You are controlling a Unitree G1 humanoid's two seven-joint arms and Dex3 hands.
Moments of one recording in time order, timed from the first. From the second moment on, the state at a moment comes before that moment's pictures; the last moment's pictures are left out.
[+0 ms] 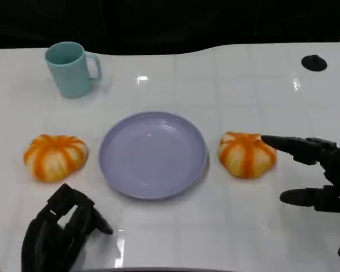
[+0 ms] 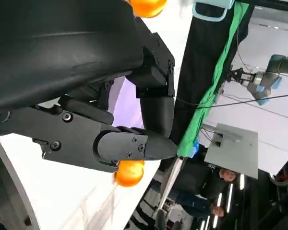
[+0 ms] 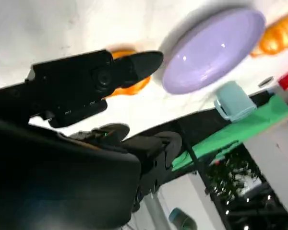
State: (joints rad) left arm -0.08 -0.06 0.30 0.70 -0.49 -0.39 -0.72; right arm -0.22 -0.40 0.01 0.44 -0.50 -0.79 0.12
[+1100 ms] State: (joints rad) left arm -0.09 -0.07 0.30 0.71 -0.49 -0.40 -0.72; right arm -0.64 -0.33 0.49 0.94 -0.96 -0.43 -0.36
